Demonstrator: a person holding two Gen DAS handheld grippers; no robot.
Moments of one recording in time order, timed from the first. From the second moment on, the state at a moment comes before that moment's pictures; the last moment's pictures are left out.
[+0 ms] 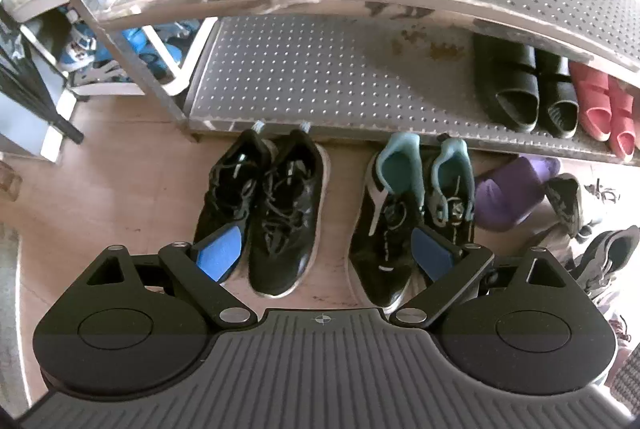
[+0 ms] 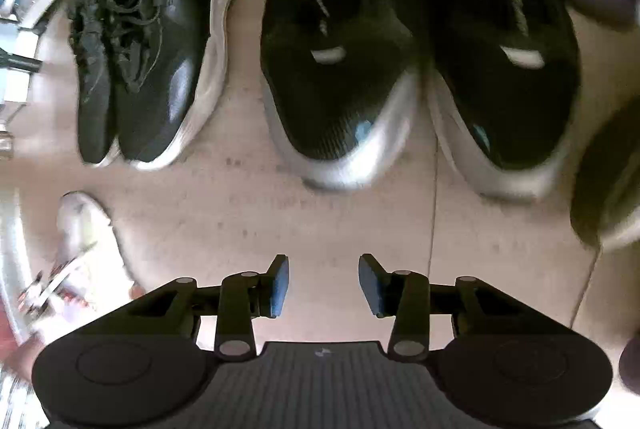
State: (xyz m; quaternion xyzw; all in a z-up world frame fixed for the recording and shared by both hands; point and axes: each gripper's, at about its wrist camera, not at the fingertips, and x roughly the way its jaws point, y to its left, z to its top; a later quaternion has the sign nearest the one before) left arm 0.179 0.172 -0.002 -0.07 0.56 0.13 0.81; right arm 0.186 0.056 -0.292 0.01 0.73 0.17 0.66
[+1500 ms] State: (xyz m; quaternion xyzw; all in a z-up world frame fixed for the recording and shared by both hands) left arm 0.094 0.021 -0.037 0.00 0.57 -0.08 0.82; right arm 0.143 -0.197 -0.040 0.07 0.69 0.05 0.72
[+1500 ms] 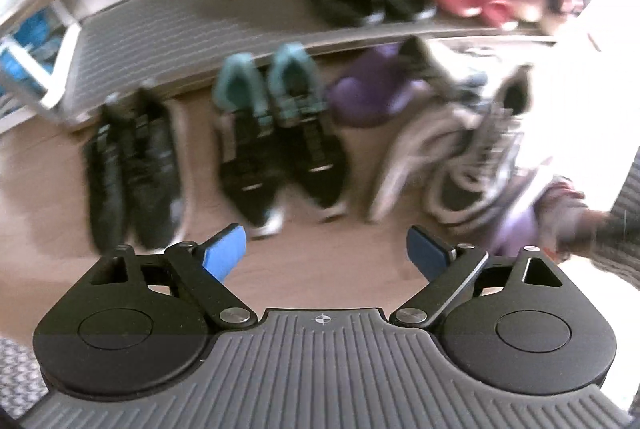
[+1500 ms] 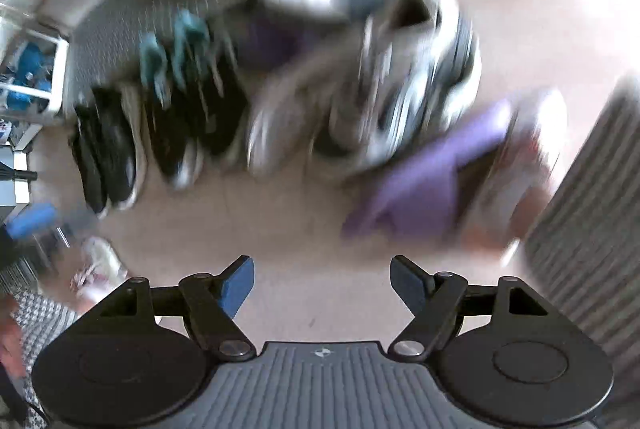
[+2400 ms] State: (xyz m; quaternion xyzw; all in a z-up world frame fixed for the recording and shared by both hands) left arm 0.270 -0.198 -0.157 0.00 0.64 -0.14 0.76; right arm 0.252 -0.347 0.047 0.27 0.52 0.01 0.81
